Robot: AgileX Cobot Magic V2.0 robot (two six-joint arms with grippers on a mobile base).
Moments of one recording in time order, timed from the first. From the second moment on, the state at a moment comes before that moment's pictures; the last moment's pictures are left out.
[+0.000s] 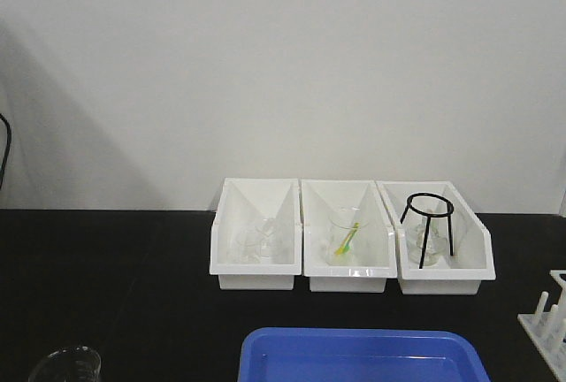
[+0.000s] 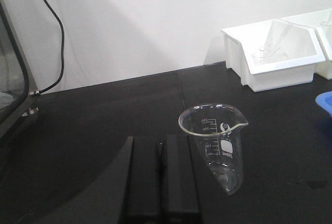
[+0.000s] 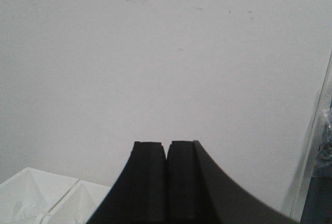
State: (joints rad) left arm -0.05 -0.01 0.03 -0.06 0.12 0.15; right arm -0.35 0.69 -0.72 -1.34 -0.47 1.23
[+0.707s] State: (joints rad) left arm -0.05 -0.01 0.03 -0.06 0.12 0.15; right arm -0.08 0.36 -0.32 -0.26 0.14 0.25
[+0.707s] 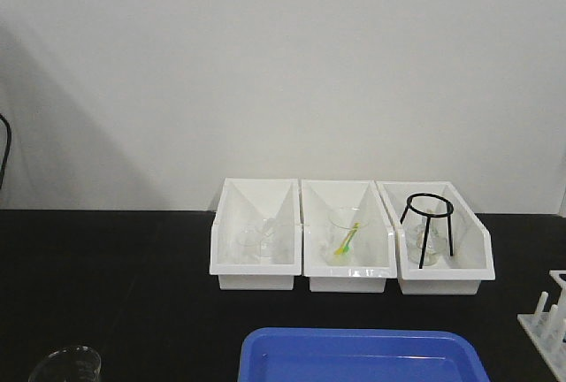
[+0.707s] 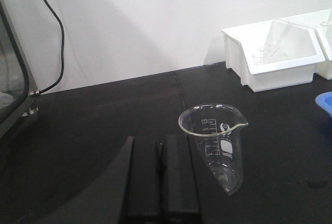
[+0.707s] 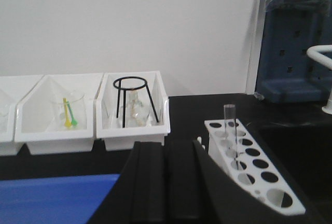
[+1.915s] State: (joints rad) left arm -0.05 -0.01 0.03 -0.06 0.13 0.15; right arm -0.07 -0.01 0.03 0.06 0.19 -0.04
